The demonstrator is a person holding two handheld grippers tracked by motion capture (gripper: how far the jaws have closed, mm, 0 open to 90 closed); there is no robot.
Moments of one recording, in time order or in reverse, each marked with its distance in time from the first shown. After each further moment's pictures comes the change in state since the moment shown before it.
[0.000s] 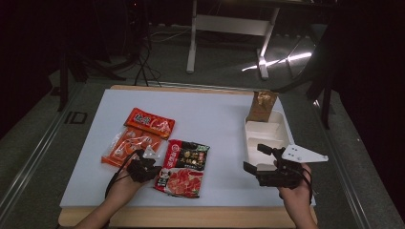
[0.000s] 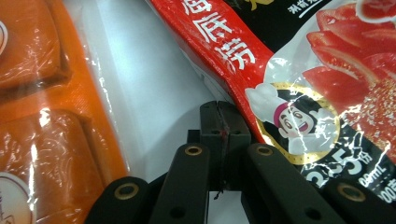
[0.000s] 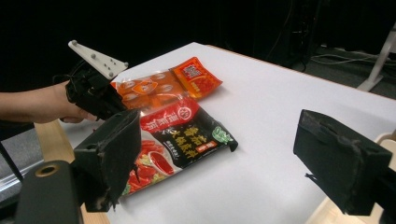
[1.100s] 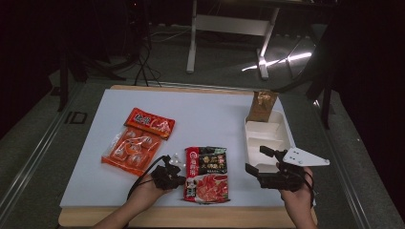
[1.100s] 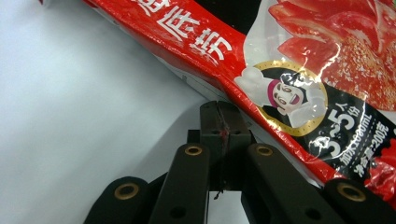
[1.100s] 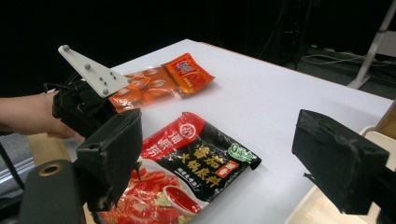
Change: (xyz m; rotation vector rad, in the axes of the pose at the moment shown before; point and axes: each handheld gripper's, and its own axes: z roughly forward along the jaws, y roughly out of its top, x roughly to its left) left arm -0.058 0.030 0.029 0.046 -0.172 0.090; right arm 0.000 -0.007 -0.004 0.001 -0.032 -0.018
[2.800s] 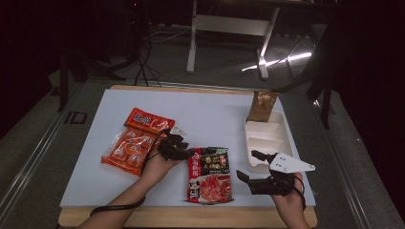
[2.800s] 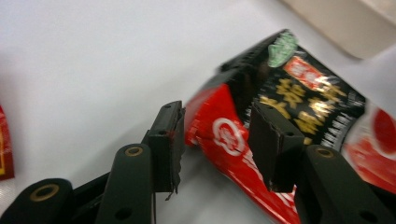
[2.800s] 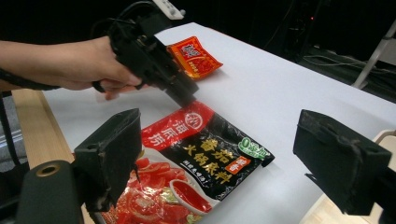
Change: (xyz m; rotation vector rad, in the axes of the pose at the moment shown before) left arm 0.052 0.056 0.001 -0.215 0.095 -0.149; right arm 0.017 -0.011 0.017 0.050 0.001 -0.102
